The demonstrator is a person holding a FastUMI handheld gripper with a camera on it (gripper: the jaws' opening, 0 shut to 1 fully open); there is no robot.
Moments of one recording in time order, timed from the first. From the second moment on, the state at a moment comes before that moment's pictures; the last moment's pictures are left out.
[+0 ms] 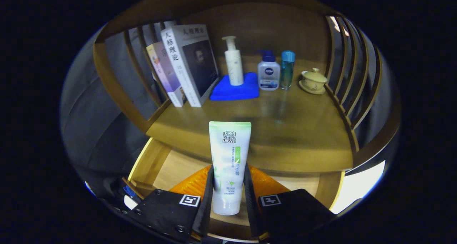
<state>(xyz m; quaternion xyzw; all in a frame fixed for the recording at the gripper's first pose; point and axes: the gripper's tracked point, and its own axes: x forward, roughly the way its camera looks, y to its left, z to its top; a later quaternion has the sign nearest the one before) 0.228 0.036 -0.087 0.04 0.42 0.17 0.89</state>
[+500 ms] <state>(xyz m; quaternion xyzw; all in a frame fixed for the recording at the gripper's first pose) 0.315 0.015 -0.101 0.16 0.44 0.07 0.88</state>
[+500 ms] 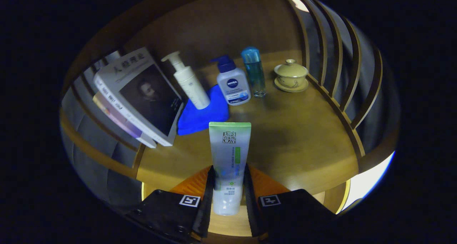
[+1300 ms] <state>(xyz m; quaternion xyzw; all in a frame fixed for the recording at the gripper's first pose) 0.310 0.024 -0.080 0.11 0.32 0.06 0.94</state>
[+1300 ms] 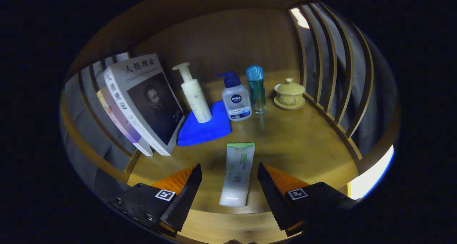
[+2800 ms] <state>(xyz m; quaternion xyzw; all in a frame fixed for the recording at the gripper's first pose) 0.054 0.023 -0.080 0.08 0.02 0.02 1.00</state>
